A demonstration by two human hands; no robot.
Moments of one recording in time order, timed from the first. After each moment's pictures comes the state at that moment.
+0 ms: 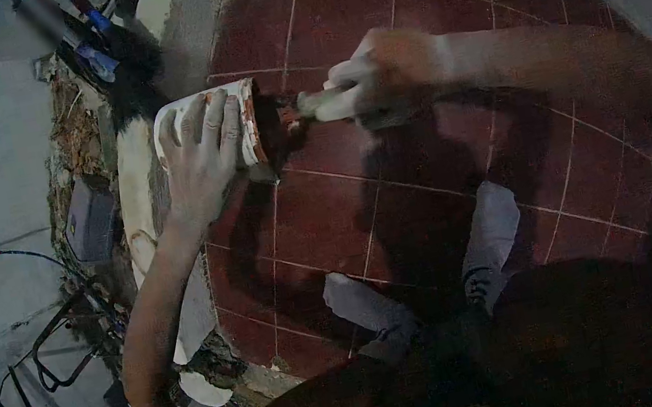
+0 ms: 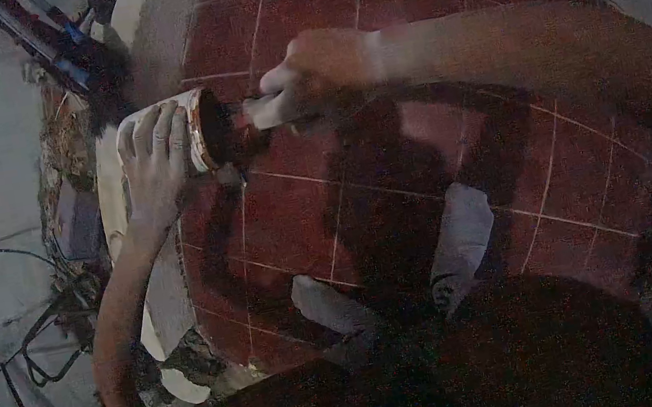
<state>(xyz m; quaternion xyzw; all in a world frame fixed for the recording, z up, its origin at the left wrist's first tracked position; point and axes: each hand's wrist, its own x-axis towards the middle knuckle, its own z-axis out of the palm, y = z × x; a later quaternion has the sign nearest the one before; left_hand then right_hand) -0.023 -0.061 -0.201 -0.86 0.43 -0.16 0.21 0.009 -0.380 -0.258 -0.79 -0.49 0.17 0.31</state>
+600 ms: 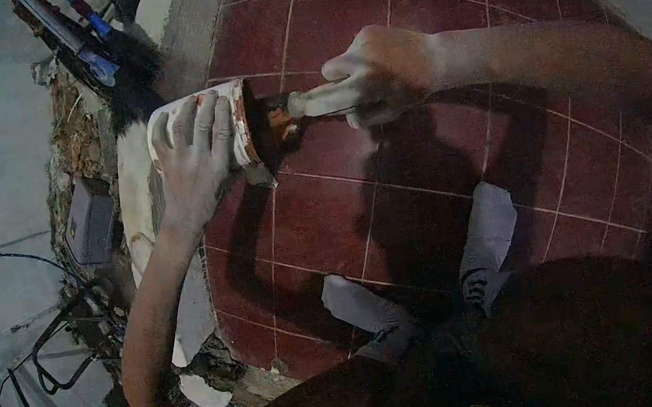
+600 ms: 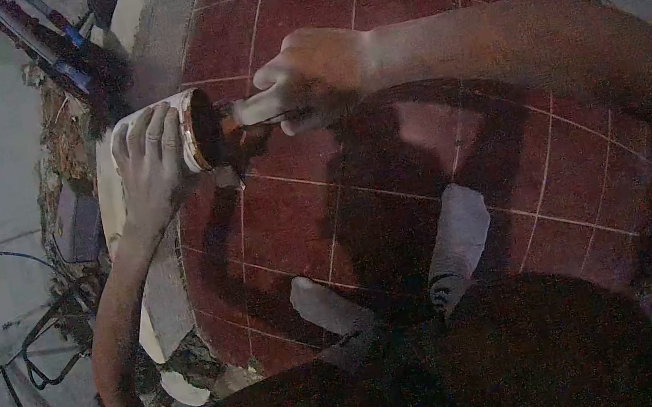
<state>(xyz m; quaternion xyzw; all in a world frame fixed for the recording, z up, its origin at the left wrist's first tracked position) -0.023 -0.063 -0.204 -0.87 0.41 -0.17 0.21 0.006 -0.386 -0.243 -0.76 -0.60 -0.08 0.23</state>
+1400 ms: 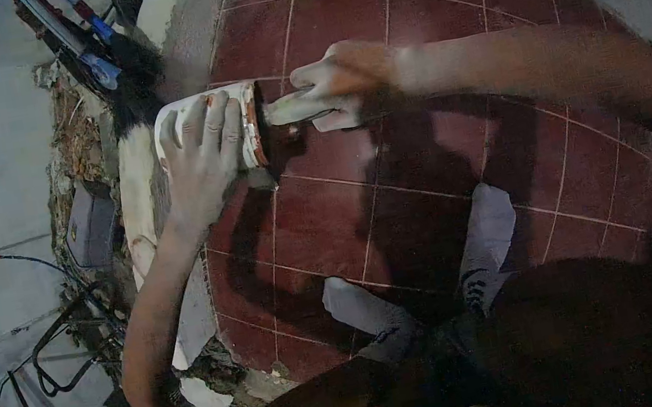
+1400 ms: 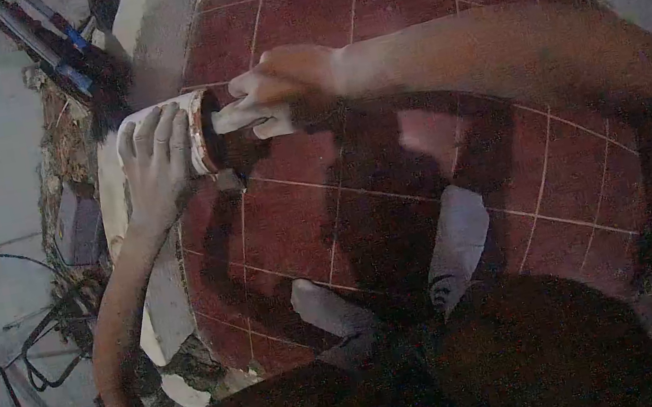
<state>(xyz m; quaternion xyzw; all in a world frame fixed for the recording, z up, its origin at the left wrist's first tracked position) -0.022 -0.063 -0.200 -0.86 0.43 -0.19 0.18 0.005 -0.353 -0.241 -0.80 -0.55 -0.10 0.23</state>
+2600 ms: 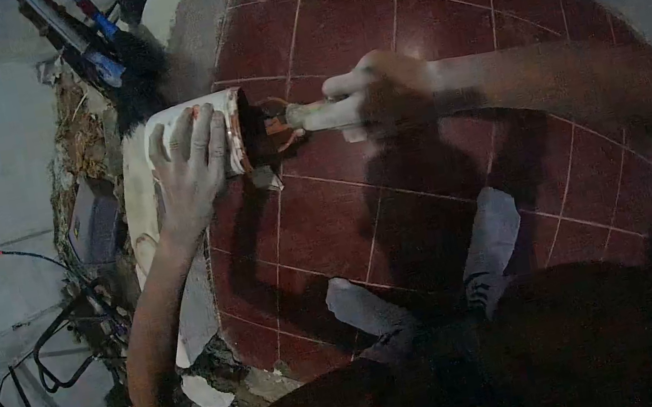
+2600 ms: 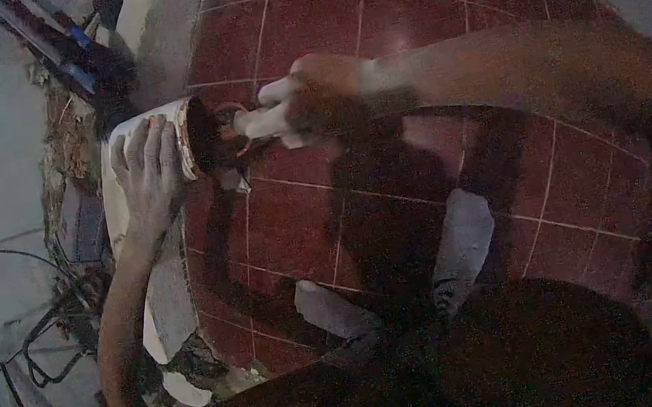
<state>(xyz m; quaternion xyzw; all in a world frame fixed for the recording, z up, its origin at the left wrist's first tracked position) -0.020 -0.036 -0.199 -0.85 0.42 -0.20 0.23 -0.007 -0.368 -0.245 -0.80 -0.54 0.00 0.26</state>
